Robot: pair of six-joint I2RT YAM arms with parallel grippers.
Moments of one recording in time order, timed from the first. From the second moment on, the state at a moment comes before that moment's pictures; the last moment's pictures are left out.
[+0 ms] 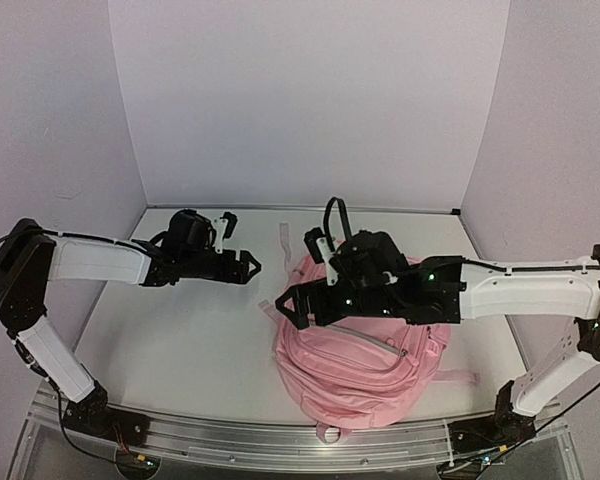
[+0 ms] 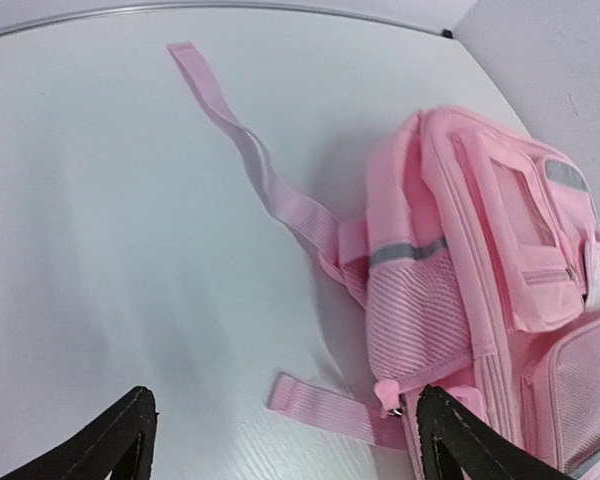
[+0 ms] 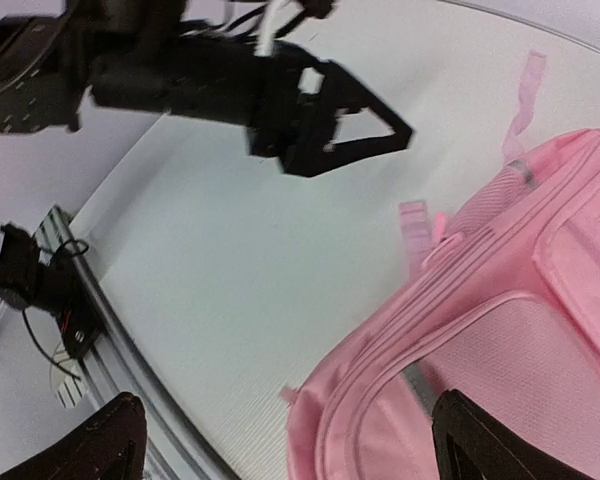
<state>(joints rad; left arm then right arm) -0.63 1.62 0.91 0.10 0.15 -0.36 1.17 1.51 1.13 -0.23 0.17 0.53</state>
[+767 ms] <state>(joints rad) 0.00 1.19 0.71 0.01 0.07 -0.39 0.15 1.31 0.82 -0.06 0.13 0.44</state>
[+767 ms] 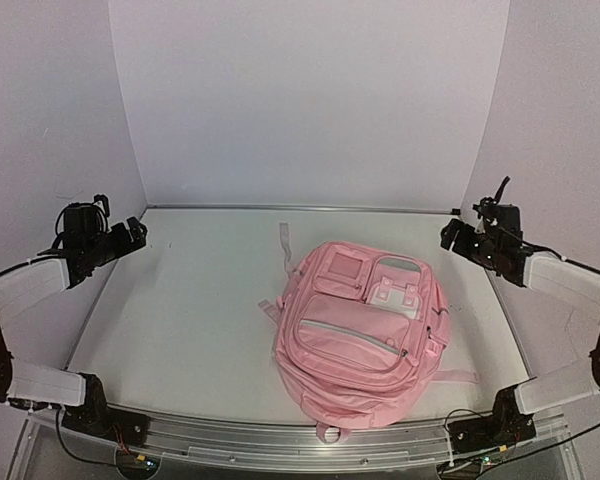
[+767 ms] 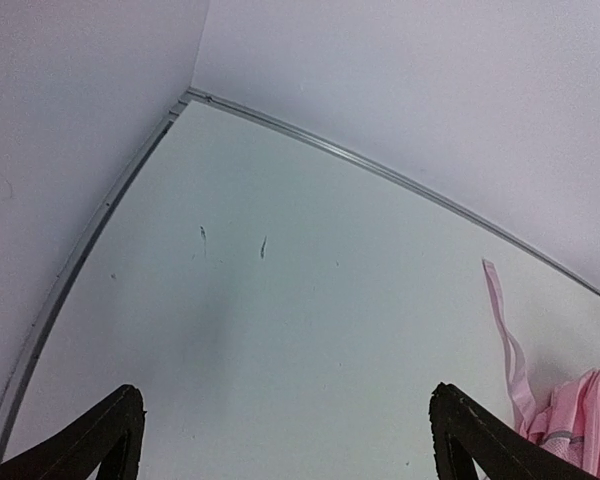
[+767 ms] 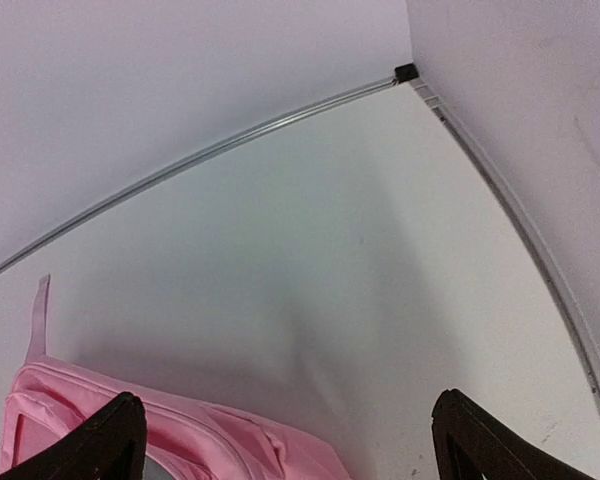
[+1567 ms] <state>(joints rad) -0.01 0.57 0.26 0.16 -0.16 -0.29 0.13 0.65 0.20 0.49 0.37 0.31</state>
